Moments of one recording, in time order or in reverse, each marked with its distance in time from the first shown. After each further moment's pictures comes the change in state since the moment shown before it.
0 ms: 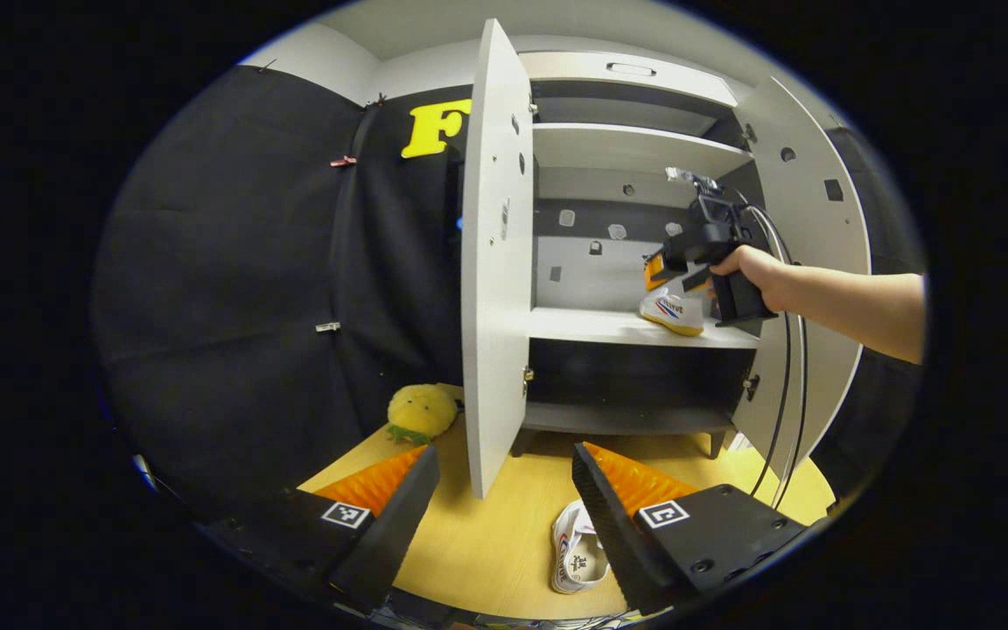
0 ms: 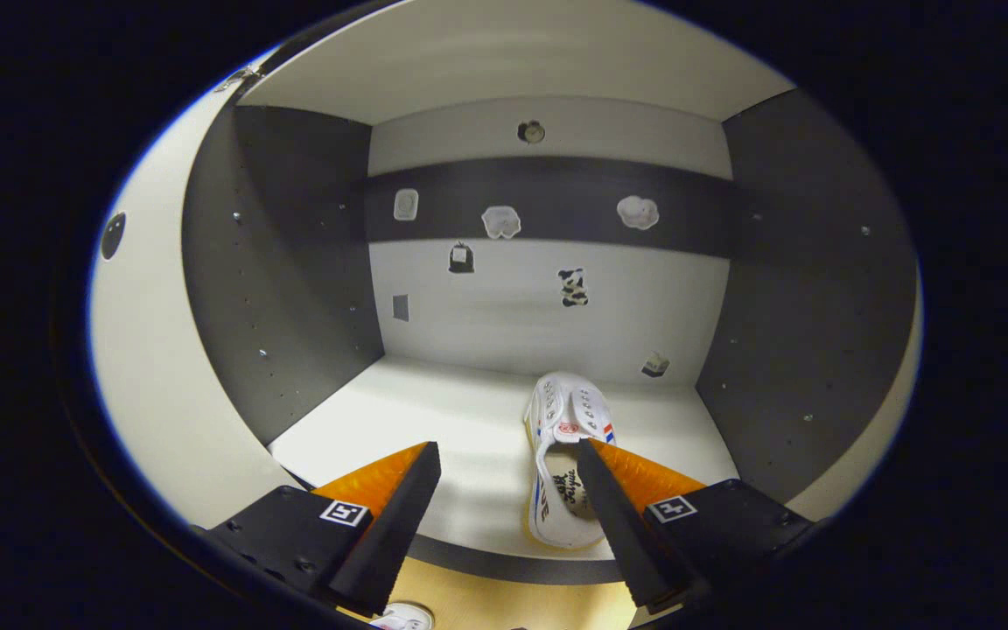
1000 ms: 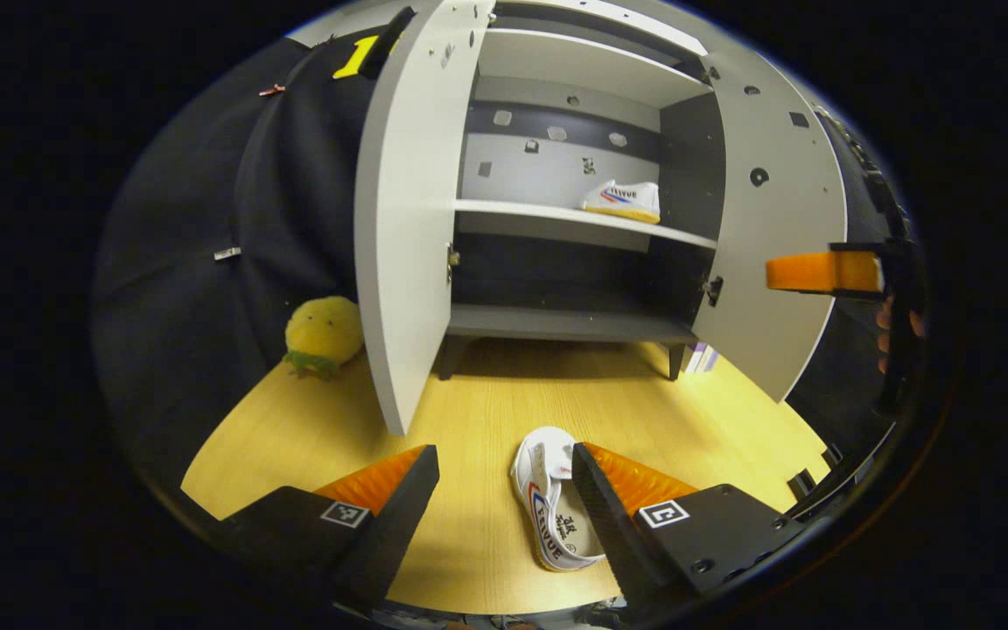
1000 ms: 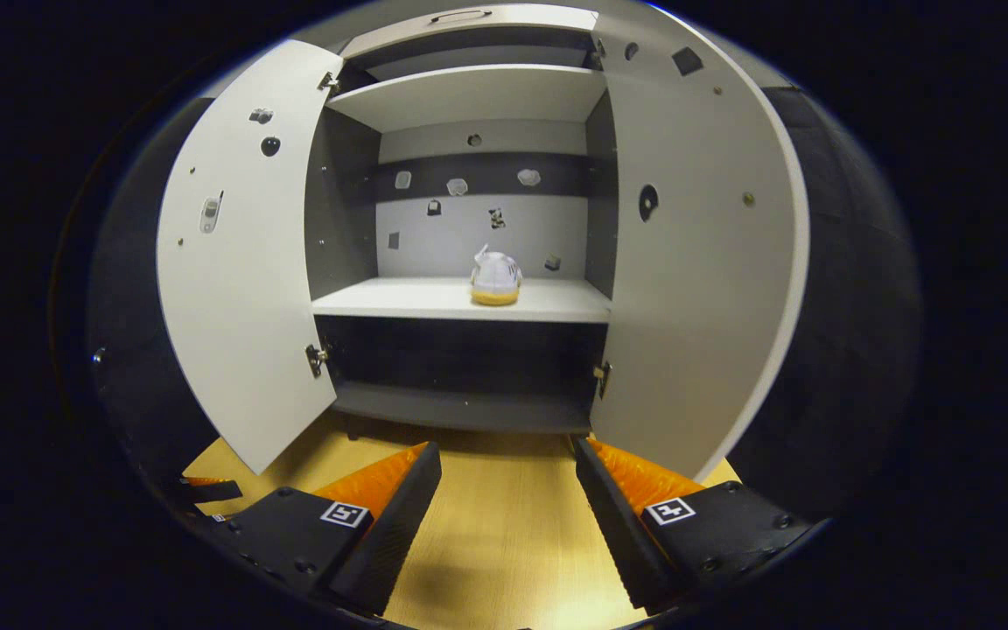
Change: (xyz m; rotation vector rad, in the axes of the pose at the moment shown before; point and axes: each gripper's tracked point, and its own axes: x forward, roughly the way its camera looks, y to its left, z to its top) left arm 0.078 -0.031 -0.152 0.031 0.265 -0.287; right arm -0.253 -0.044 -0.222 0.034 0.046 -0.198
